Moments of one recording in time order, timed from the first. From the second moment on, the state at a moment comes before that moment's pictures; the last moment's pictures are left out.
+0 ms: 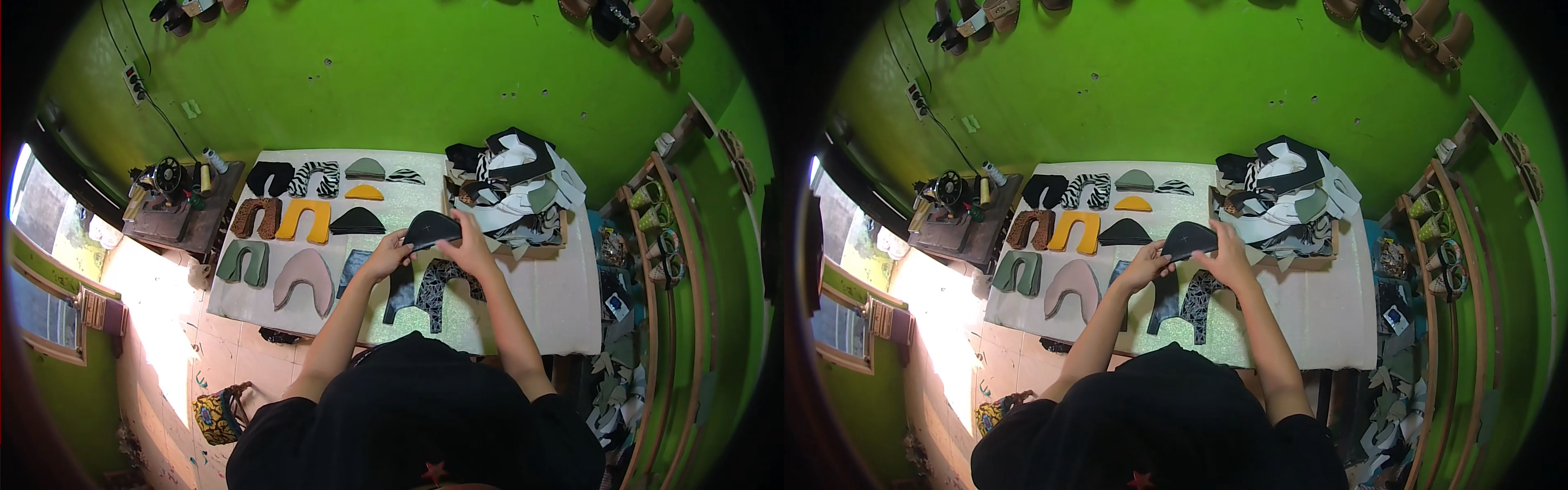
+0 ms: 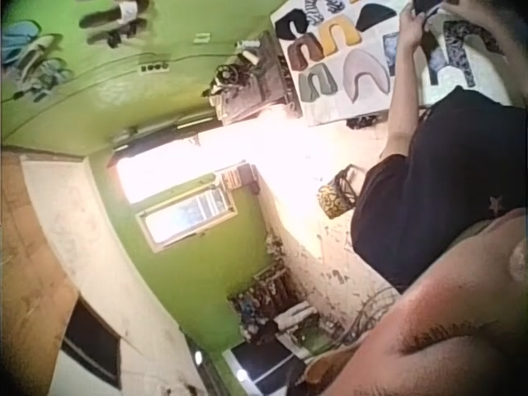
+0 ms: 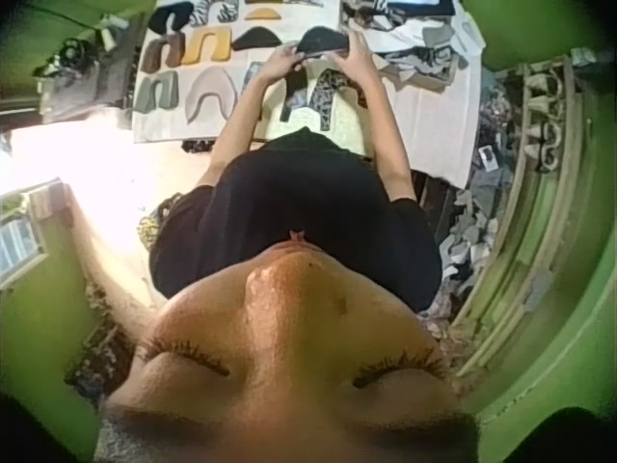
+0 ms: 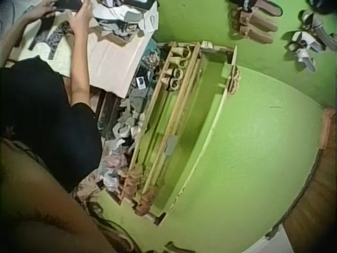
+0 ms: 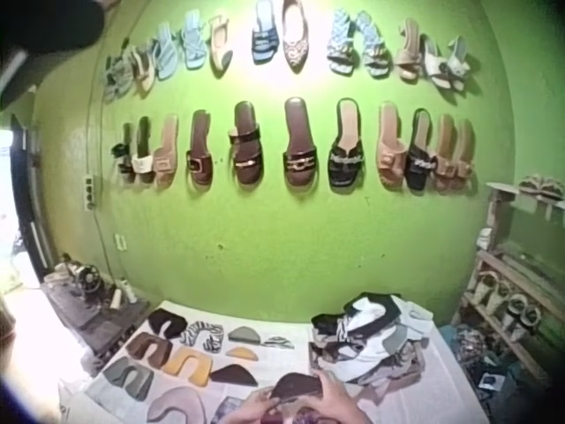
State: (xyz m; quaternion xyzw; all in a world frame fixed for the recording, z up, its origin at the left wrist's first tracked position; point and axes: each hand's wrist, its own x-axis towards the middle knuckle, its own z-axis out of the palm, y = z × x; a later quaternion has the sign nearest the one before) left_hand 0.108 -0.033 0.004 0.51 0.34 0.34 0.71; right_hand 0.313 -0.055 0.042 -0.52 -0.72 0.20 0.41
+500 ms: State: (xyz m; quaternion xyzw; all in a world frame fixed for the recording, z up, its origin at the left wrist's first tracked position) left_hand 0.043 -0.036 0.002 0.62 0.50 0.28 0.54; right_hand 0.244 -0.049 0.000 -0.55 -0.76 0.23 0.26
